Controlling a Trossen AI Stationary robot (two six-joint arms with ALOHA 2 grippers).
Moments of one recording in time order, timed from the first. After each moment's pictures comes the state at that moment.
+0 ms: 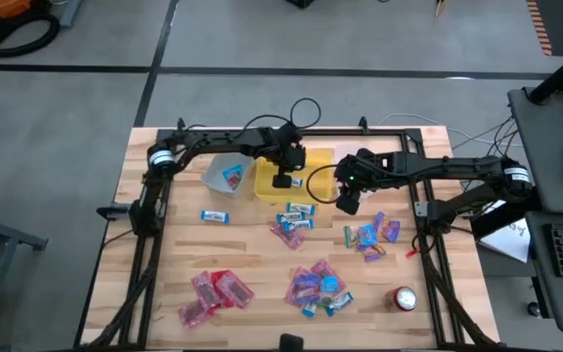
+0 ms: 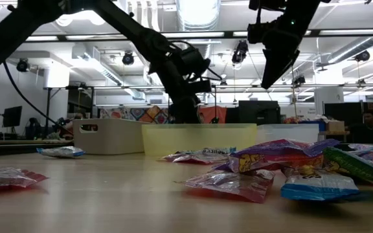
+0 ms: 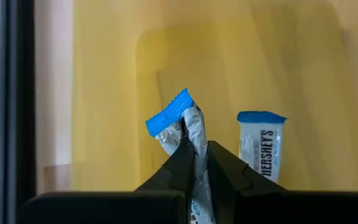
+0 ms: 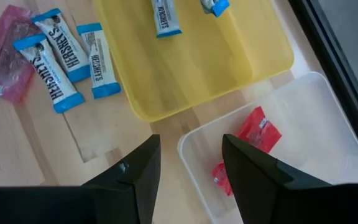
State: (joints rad) left arm 0.44 2.11 1.59 -0.47 0.10 0.60; right arm -0.16 1.32 1.07 -0.83 0.23 0.17
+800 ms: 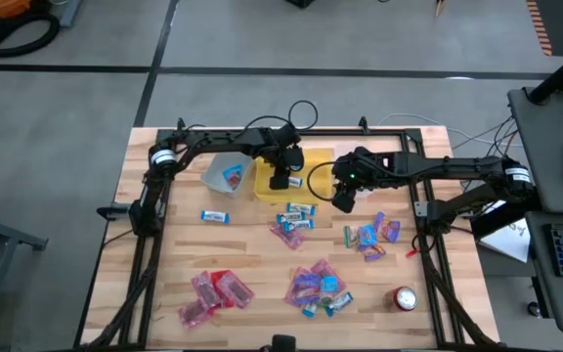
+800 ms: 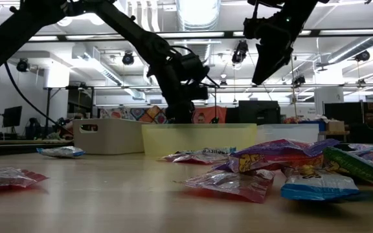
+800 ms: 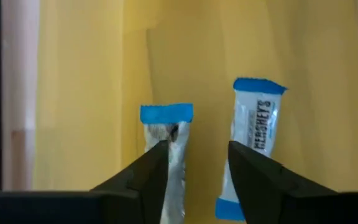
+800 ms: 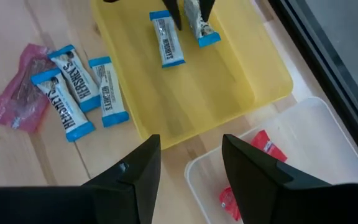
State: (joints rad) left arm 0.44 2.12 1.59 -0.56 0.09 0.52; right arm -0.16 1.32 1.06 -0.74 0.23 0.18
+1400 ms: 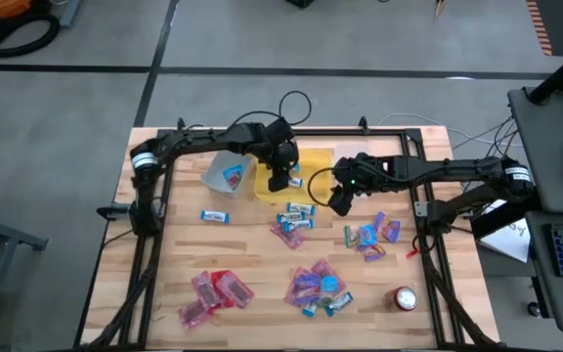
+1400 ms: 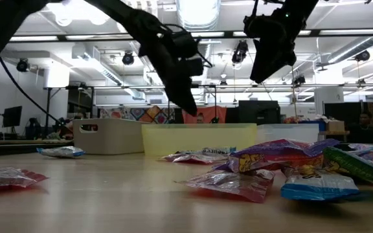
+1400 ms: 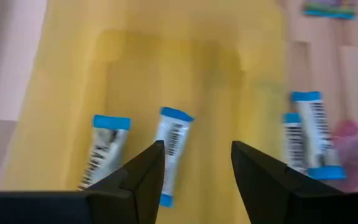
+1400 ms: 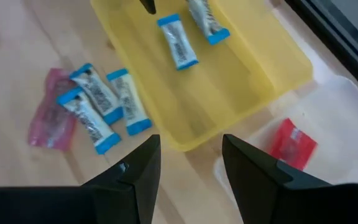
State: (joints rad) left arm 0.41 1.95 1.54 -0.63 0.27 0.28; right arm -0.11 1.32 1.06 -0.73 0.23 0.38
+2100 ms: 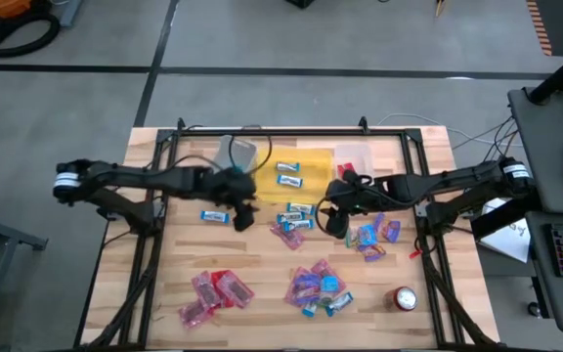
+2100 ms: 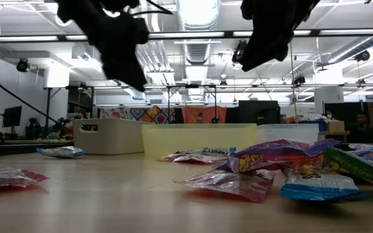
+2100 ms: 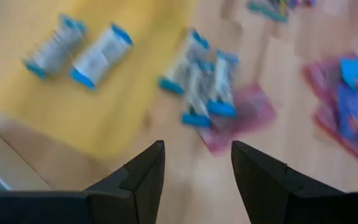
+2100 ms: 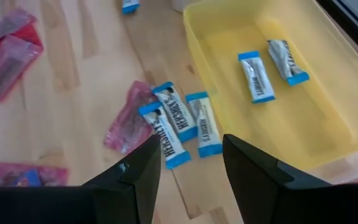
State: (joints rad) left arm 0.08 1.32 0.90 -0.44 -0.04 -0.28; right arm 0.08 1.32 1.00 -0.50 0.23 0.35
